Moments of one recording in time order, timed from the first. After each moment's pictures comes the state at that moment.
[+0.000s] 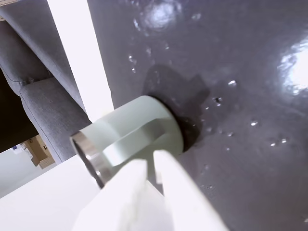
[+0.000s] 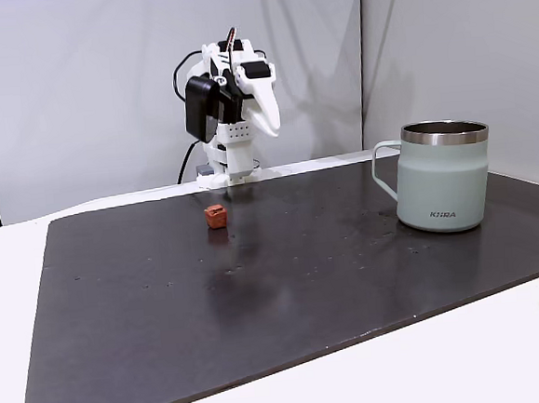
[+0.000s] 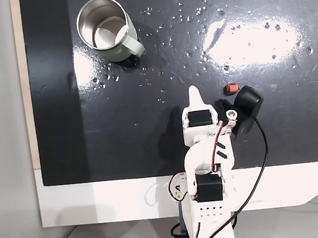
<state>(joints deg) 1.4 172.2 154.7 45.2 -1.8</state>
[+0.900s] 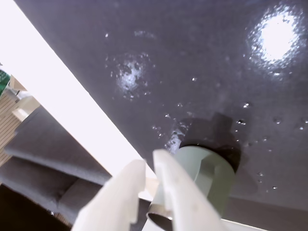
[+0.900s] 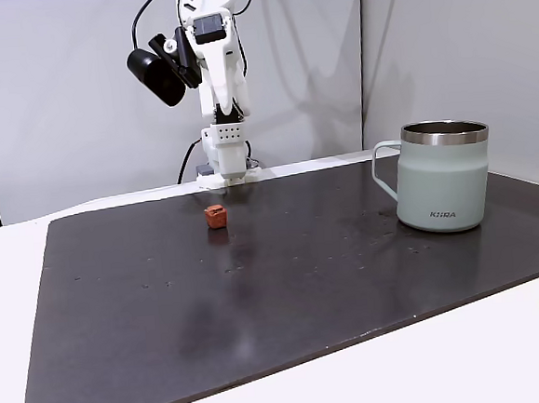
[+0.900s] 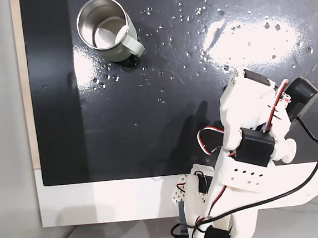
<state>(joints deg) 18.2 125.7 102.7 73.2 9.4</state>
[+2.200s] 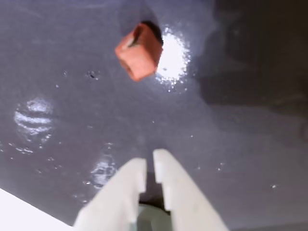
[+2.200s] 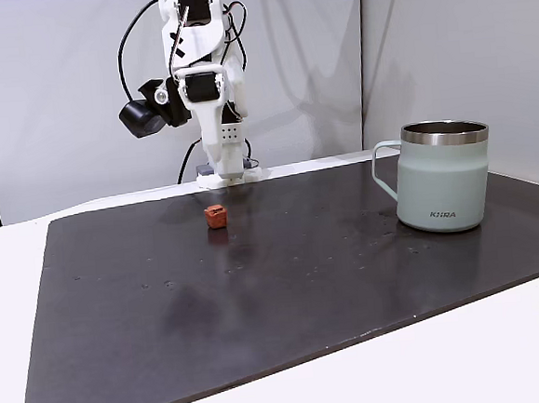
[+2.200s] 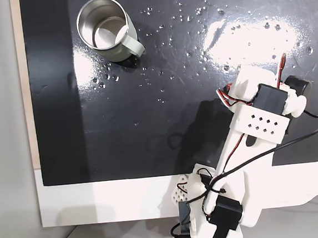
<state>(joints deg) 22.9 104.4 97.5 81.3 -1.2</state>
